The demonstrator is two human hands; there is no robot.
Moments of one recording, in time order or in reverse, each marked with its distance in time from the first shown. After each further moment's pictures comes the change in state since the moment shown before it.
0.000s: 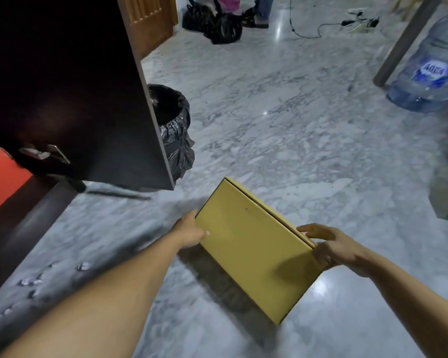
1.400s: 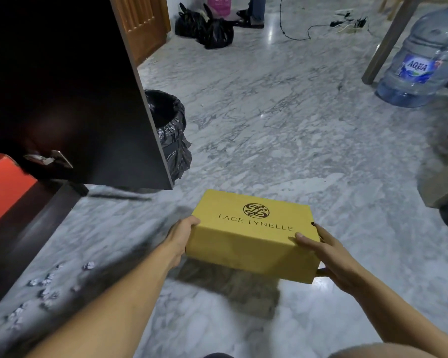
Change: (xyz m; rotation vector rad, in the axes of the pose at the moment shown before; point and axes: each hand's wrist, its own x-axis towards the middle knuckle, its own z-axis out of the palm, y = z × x) left_hand -0.053 0.001 0.007 -0.795 0.047 -0.199; right_hand -0.046 0.014 0.041 0.481 0.157 -0.073
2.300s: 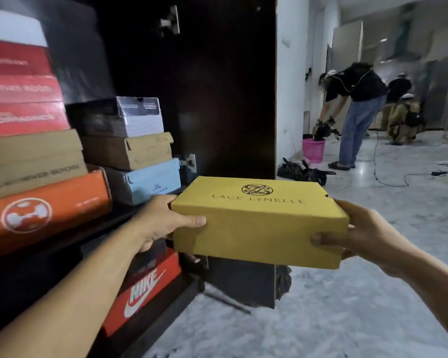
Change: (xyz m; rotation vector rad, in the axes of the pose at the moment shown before) left_hand -0.325 0.196 -0.232 0.273 0.339 0.755; right_hand -0.173 -0.297 0.125 -0.290 -0.291 -0.863
